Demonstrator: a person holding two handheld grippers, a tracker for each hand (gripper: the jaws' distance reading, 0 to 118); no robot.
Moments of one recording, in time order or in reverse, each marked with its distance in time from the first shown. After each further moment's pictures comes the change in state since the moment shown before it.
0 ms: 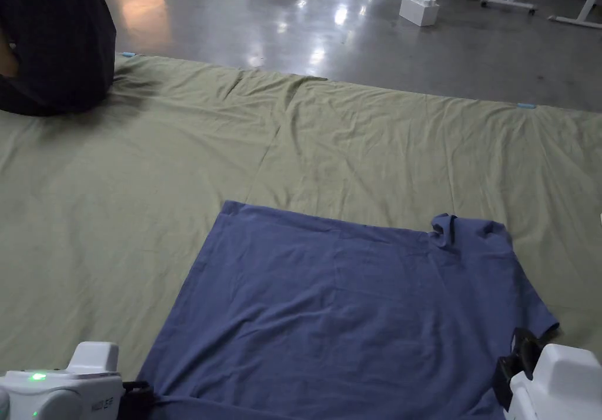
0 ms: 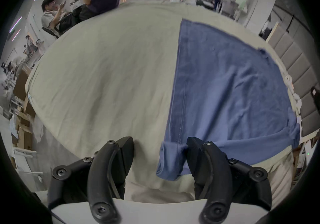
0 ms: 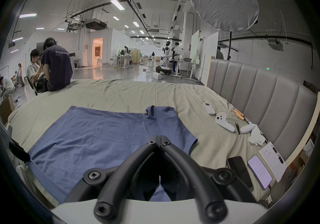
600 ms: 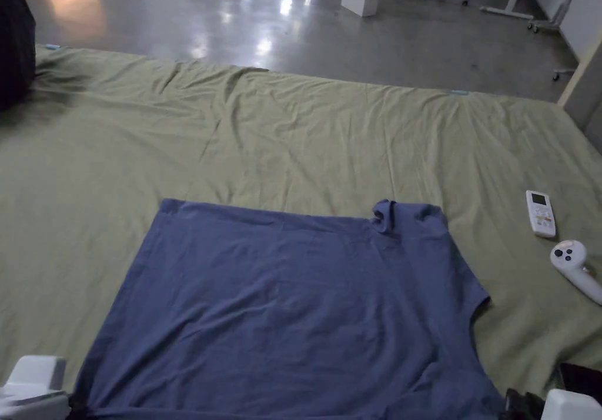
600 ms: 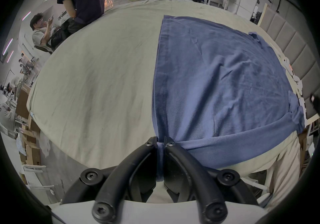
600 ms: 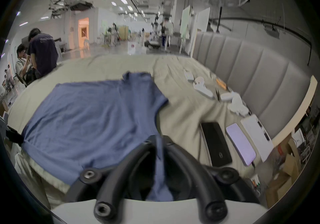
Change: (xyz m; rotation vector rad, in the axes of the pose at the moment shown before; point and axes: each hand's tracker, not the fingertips) left arm 0.020 -0.002 0.019 0.017 0.006 -0.103; right arm 0.079 -0.042 0.031 -0.354 -0.083 -0.053
